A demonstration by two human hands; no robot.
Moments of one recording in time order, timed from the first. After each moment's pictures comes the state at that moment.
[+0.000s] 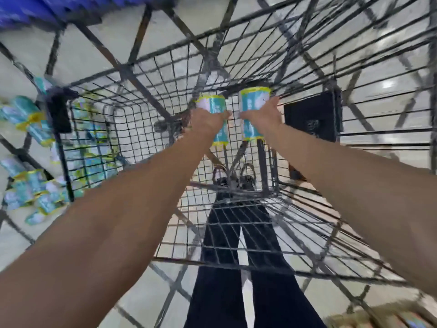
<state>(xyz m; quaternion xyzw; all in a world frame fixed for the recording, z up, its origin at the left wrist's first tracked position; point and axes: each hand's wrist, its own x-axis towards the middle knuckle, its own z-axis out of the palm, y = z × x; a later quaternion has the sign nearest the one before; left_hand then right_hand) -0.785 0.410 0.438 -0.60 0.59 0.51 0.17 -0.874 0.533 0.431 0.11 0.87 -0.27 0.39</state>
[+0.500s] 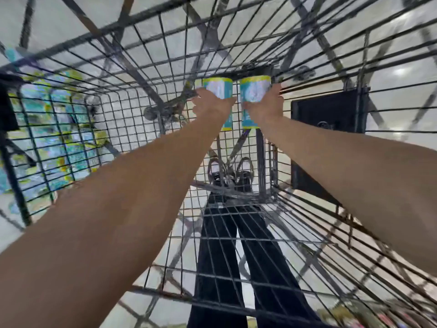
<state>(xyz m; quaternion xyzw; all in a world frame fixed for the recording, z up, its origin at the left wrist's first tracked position) -0.839 0.422 0.365 -0.58 0.66 0.41 0.23 -0.906 0.536 0.331 0.08 0.90 -0.22 0.36</state>
